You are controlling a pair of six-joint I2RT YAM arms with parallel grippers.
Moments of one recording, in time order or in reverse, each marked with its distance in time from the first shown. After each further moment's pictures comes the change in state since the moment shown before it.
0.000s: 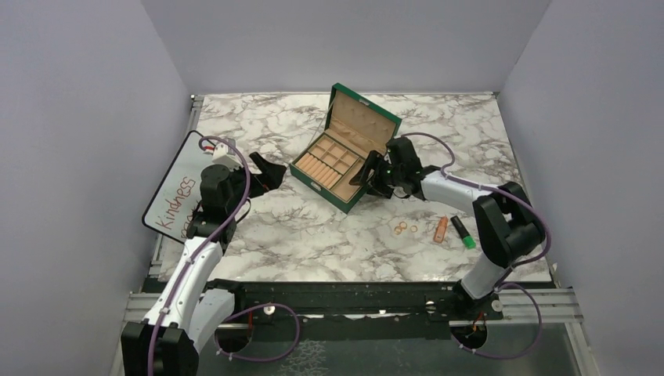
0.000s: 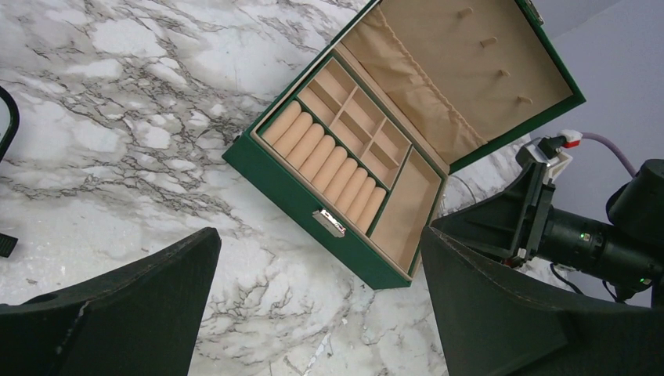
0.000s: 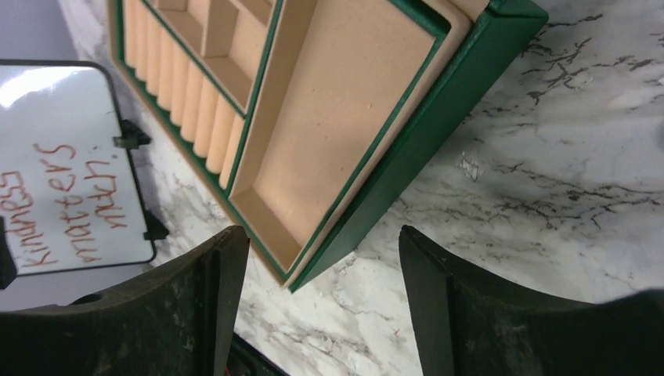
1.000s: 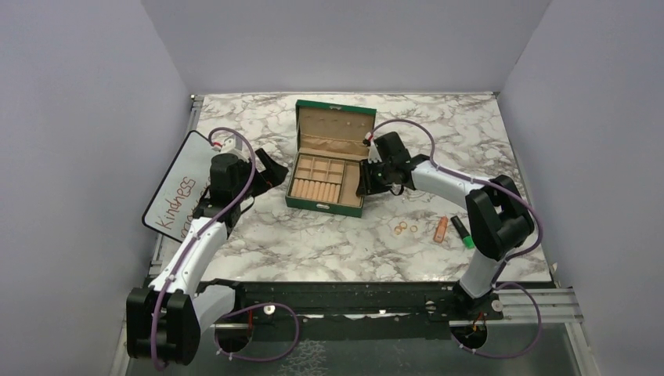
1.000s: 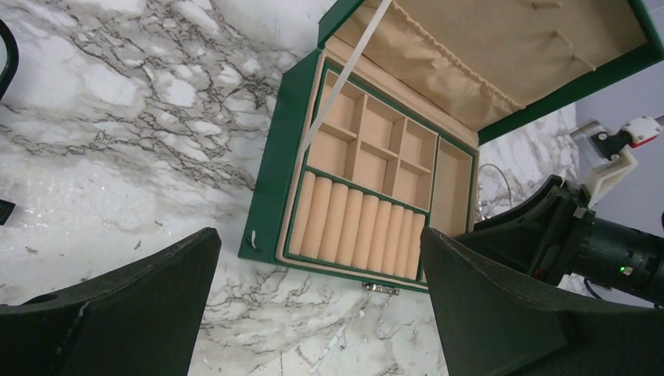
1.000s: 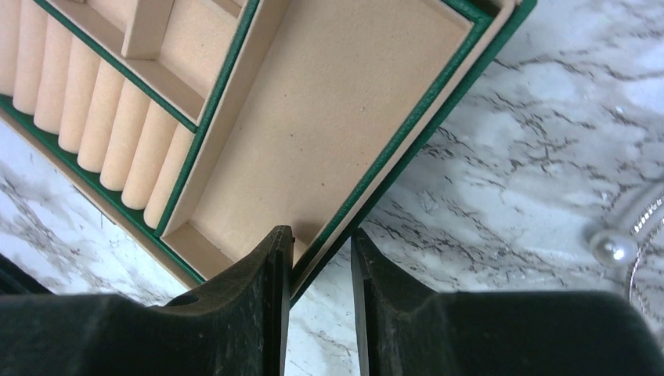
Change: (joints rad) left arm 0.000 0.175 0.038 -0.023 -0.021 -0.022; right arm 0.058 0.105 0.177 -0.246 0.027 -0.554
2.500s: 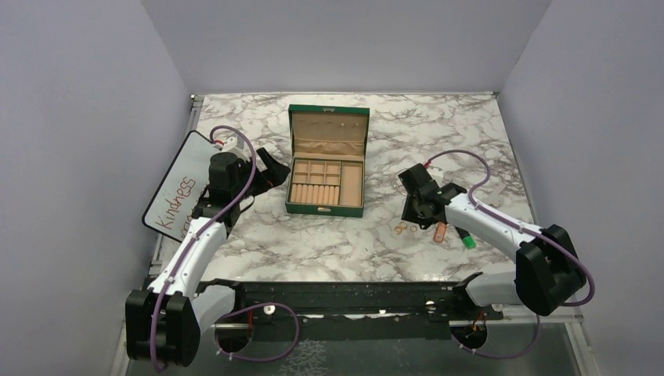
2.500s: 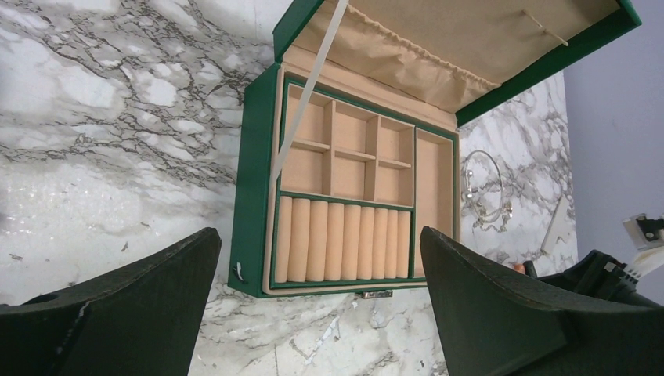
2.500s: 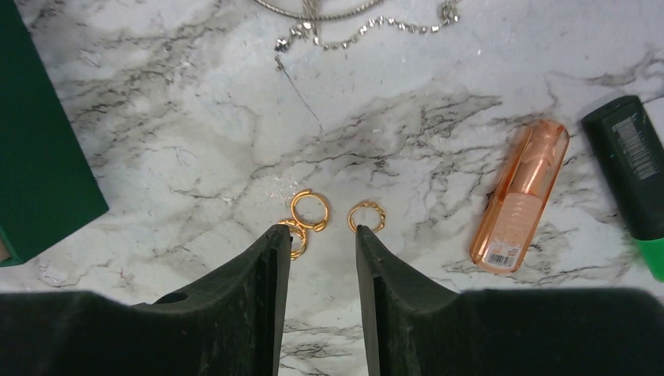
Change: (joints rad) left arm 0.000 0.020 0.035 -0.031 0.045 0.020; right arm 0.006 -0.423 -0.316 -0.323 0.537 0.428
